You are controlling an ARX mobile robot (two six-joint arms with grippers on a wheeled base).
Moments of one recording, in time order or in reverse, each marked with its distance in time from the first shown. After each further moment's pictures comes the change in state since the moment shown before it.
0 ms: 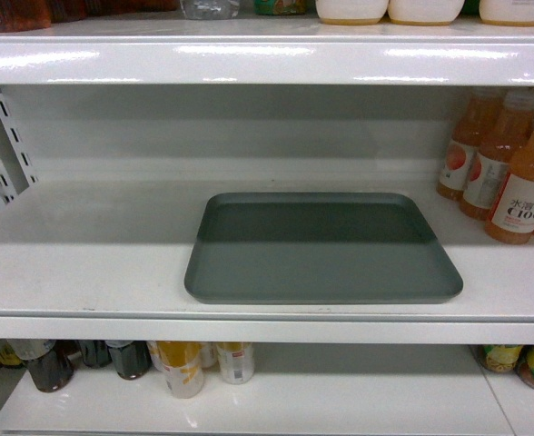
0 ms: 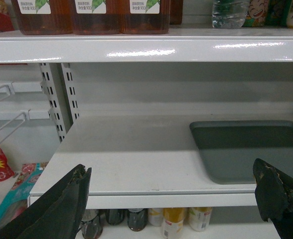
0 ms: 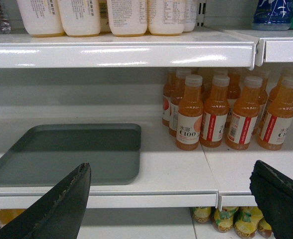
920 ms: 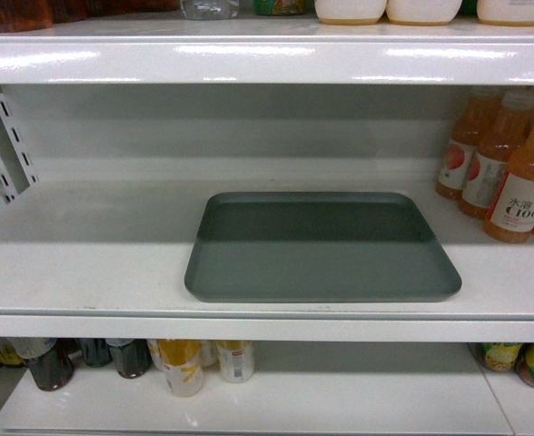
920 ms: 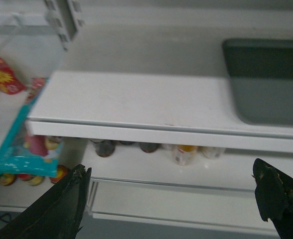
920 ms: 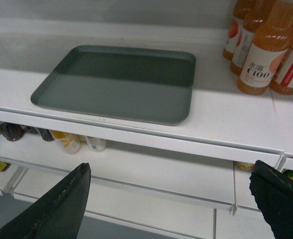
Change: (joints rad) left arm -0.148 0.898 0.210 0.260 -0.245 -0.085; right arm -0.015 0.766 0.166 0.241 -0.253 -0.050
